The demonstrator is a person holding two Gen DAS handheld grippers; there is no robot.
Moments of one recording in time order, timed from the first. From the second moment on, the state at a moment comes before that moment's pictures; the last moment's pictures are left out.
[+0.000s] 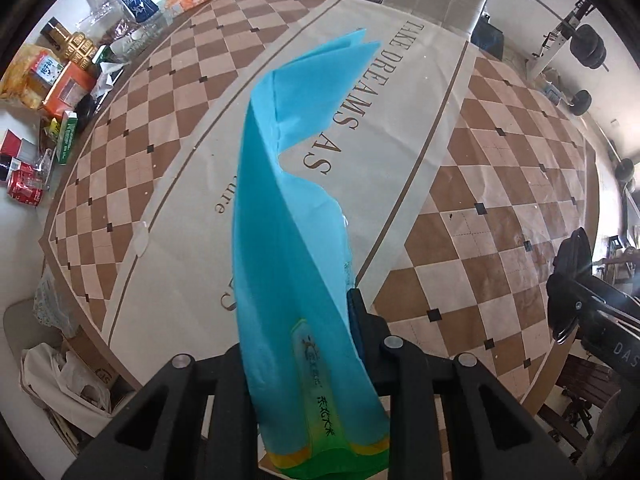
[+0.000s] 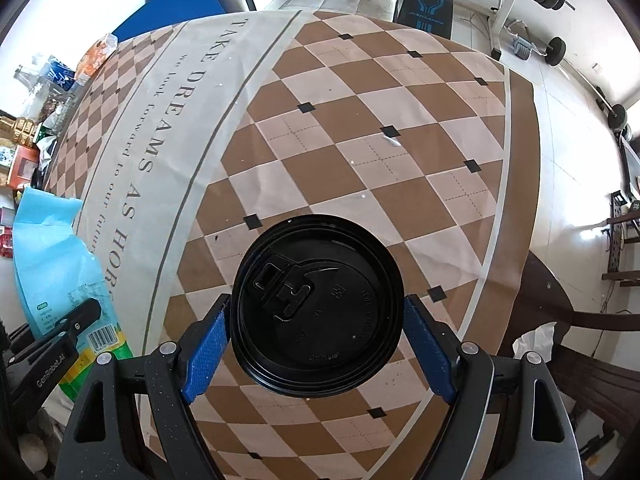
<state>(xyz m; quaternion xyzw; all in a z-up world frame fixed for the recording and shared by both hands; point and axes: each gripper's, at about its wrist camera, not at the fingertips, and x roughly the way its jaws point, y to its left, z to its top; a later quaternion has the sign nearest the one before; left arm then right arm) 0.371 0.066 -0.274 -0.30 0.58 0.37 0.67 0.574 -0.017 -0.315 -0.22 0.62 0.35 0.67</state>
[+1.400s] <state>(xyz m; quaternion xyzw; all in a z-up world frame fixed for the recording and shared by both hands) 0.017 -0.012 -0.669 -0.53 0.59 0.27 0.54 0.156 -0.206 -0.664 -0.29 0.72 0.32 0.54</state>
